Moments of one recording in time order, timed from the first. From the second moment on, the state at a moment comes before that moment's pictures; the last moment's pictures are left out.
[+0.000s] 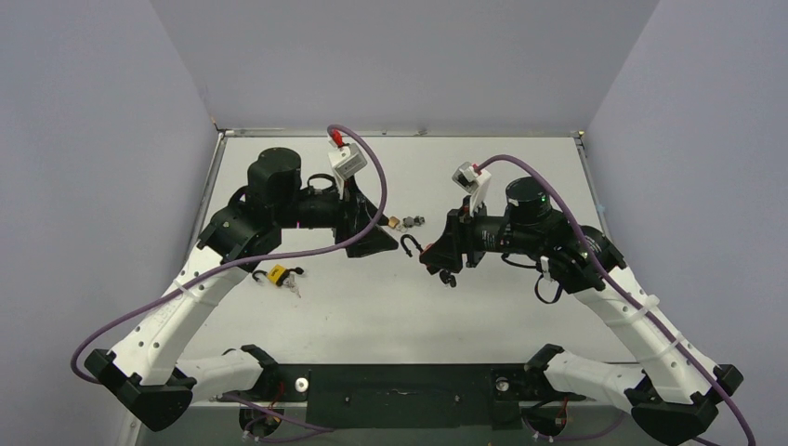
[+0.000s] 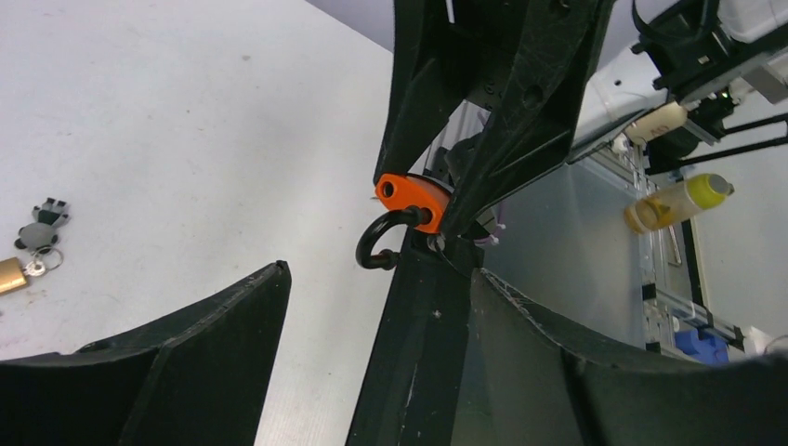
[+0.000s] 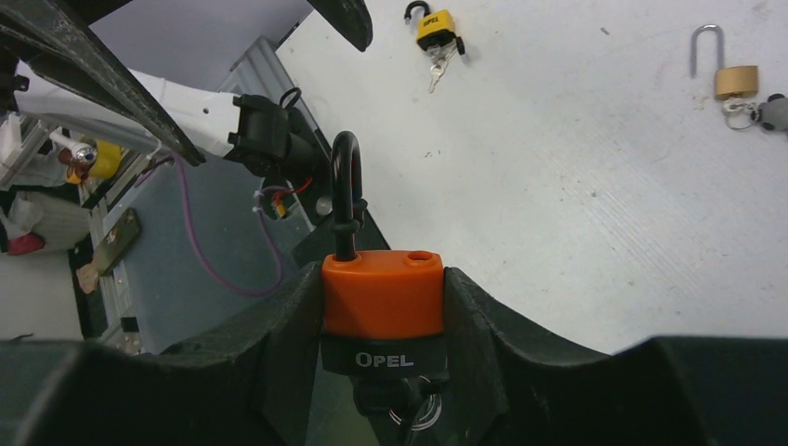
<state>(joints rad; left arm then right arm) -0.63 1.15 1.39 -0.55 0.75 -0.25 0.69 1.04 1.30 -0.75 -0.51 0.31</state>
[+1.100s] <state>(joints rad) -0.72 1.14 1.39 -0.58 0.90 -0.17 0.79 1.10 1.41 -0.76 -0.62 0.34</state>
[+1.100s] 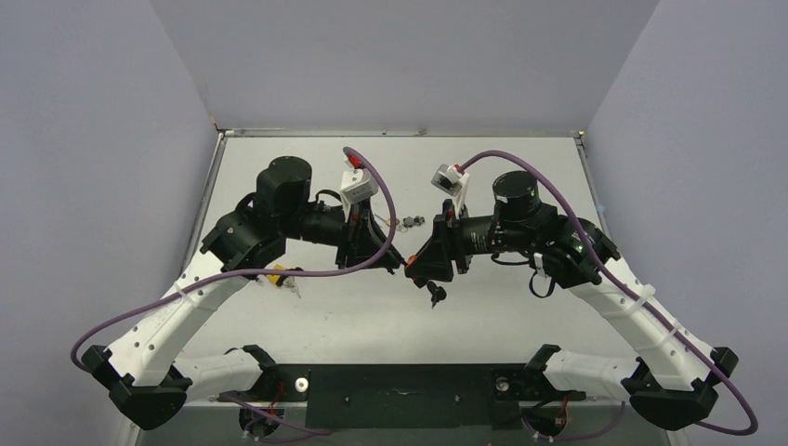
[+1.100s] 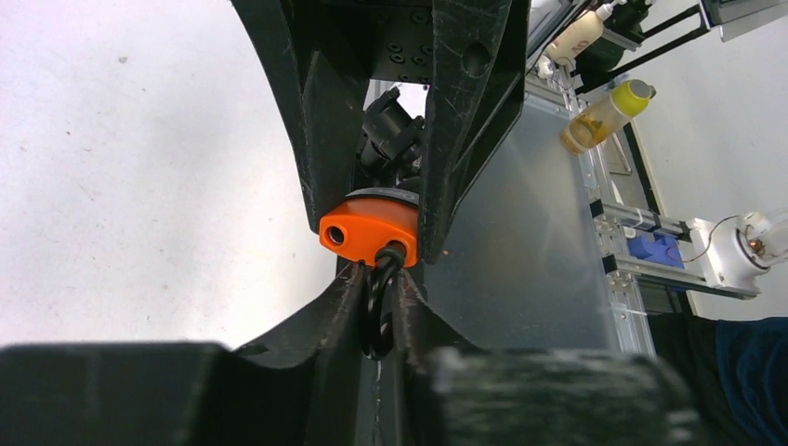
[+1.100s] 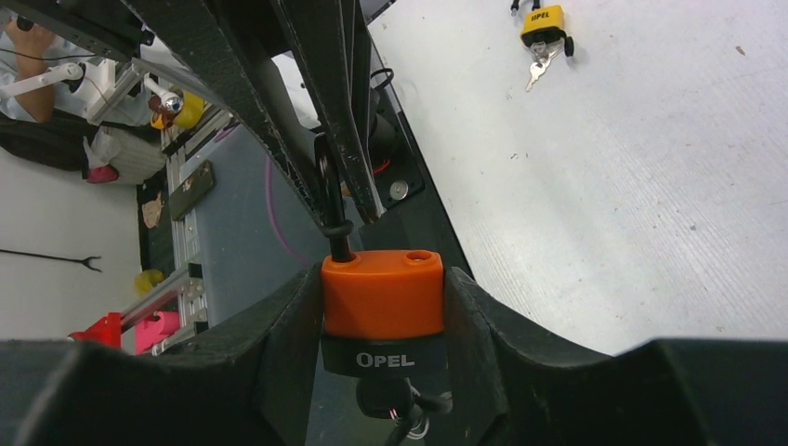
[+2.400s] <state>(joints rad) -0.75 1.15 1.76 -0.57 0.41 -0.48 0.67 1.09 1.34 0.01 -0.62 0.30</state>
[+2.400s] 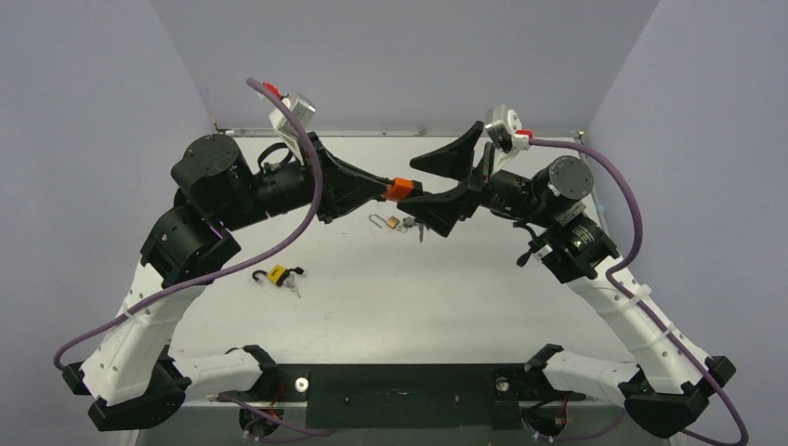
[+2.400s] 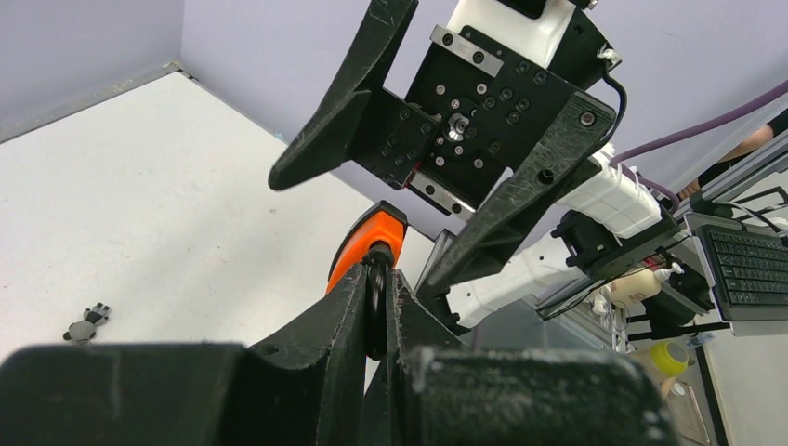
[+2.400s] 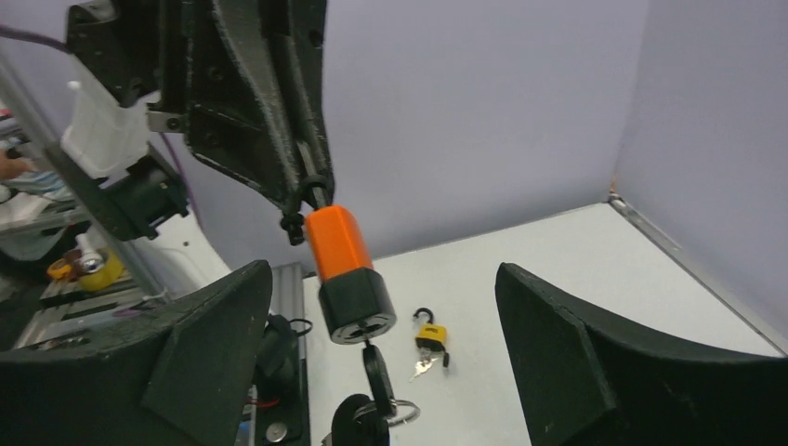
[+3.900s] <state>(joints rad) -0.76 1.12 1.75 -0.56 0.39 -0.56 0.66 1.11 1.13 0.64 -0.80 0.83</state>
